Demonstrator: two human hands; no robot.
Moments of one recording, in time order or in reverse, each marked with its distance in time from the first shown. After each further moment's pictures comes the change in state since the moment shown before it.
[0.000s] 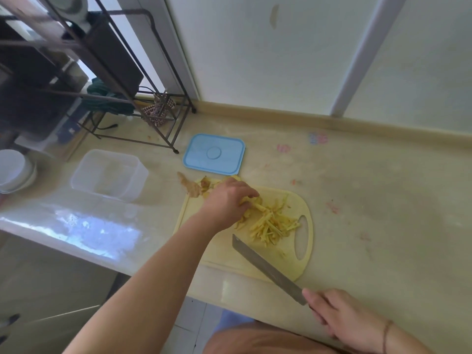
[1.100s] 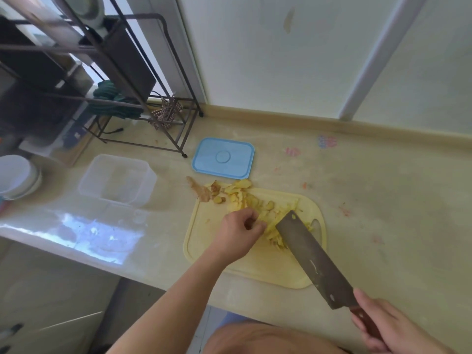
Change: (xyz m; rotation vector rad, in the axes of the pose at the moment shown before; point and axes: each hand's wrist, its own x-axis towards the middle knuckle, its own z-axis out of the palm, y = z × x) left_hand -0.050 0.021 0.004 -0.552 -0.052 -0.485; right_hand -0.025 0.000 -0.006 0.430 0.037 0.161
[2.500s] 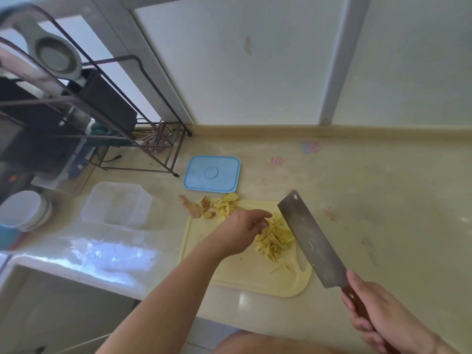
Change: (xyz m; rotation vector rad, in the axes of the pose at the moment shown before) left_hand 0.033 0.045 0.003 0.380 -0.245 0.183; right_hand 0.009 -0.005 -0.026 0.185 -0.045 -0.111
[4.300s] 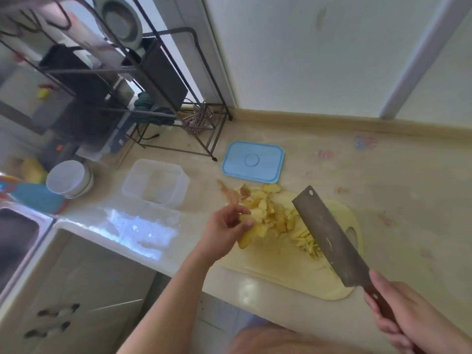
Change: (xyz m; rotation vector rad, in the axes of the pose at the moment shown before) left_hand -0.072 -0.090 -0.025 -0.638 0.363 -0.225; right_hand 0.019 -0.028 0.037 -0.044 -0.044 0.033
